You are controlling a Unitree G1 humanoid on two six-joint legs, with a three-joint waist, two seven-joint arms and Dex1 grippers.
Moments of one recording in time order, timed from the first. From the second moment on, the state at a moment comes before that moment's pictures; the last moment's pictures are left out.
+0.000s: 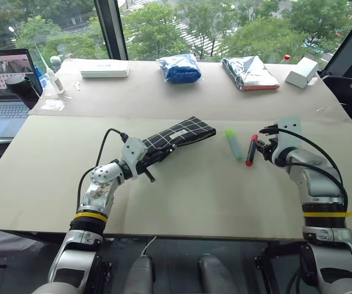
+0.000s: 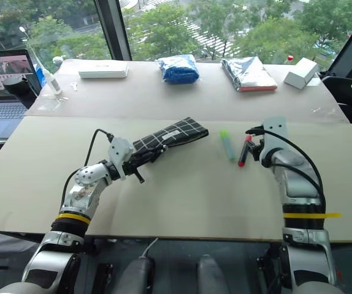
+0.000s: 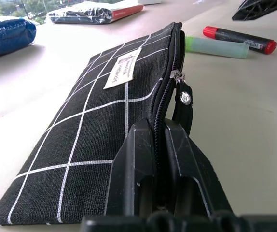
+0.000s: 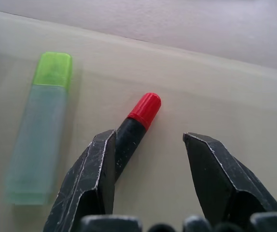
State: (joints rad) left arm -0.54 0.32 -0.03 0.45 -0.16 -0.11 -0.83; right arm -0.60 -0.47 -0.15 0.17 0.12 0.77 0.23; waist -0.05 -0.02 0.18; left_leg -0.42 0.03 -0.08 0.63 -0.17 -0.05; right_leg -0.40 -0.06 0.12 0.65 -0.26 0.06
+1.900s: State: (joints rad) left arm -0.49 0.40 0.01 0.32 -0.27 0.01 -0.92; right arm -0.60 -0.47 -0.11 0.11 0.13 0.38 0.40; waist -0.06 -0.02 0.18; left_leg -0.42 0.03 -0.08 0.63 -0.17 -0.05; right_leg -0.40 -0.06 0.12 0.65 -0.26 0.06
